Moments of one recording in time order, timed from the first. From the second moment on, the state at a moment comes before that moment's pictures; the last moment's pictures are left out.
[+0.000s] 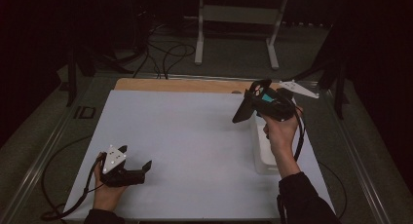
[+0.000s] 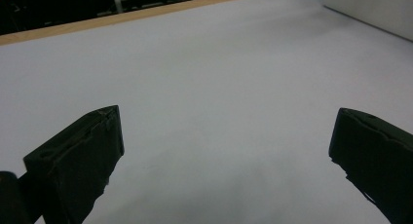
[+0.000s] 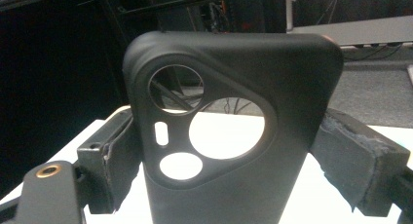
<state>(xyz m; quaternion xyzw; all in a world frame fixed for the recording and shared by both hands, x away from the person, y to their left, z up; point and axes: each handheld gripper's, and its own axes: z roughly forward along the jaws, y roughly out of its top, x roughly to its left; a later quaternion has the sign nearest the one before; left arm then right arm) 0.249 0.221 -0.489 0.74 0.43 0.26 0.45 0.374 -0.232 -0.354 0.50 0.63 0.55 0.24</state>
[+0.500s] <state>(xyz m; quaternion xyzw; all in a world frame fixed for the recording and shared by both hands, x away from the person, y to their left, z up) 0.248 0.222 -0.489 0.74 0.43 0.26 0.45 0.380 -0.245 -0.349 0.51 0.62 0.54 0.26</state>
